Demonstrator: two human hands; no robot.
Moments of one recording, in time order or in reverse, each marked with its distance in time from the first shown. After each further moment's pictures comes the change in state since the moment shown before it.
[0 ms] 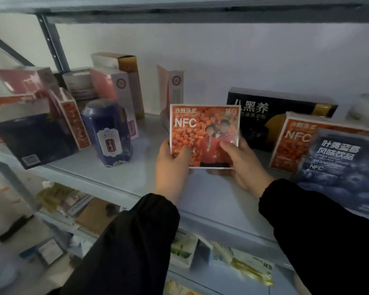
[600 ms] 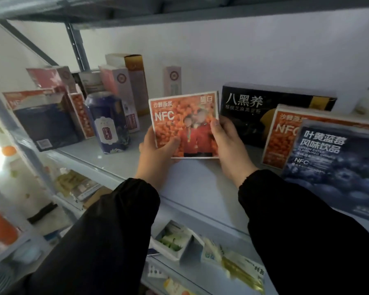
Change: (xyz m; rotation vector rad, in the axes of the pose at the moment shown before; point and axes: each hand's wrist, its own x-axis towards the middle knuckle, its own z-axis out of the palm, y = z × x) left_hand 0.015 -0.022 -0.002 0.085 0.085 0.104; right_hand 0.000 -0.009 -0.002 0.006 -0.124 -0.183
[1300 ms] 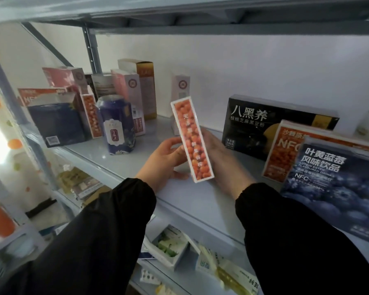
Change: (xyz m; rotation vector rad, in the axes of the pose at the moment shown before) left_hand -0.014 0.019 -0.002 -0.124 -0.279 -0.145; right_hand -0.015 -0.013 0.011 -0.021 -0.328 0.094
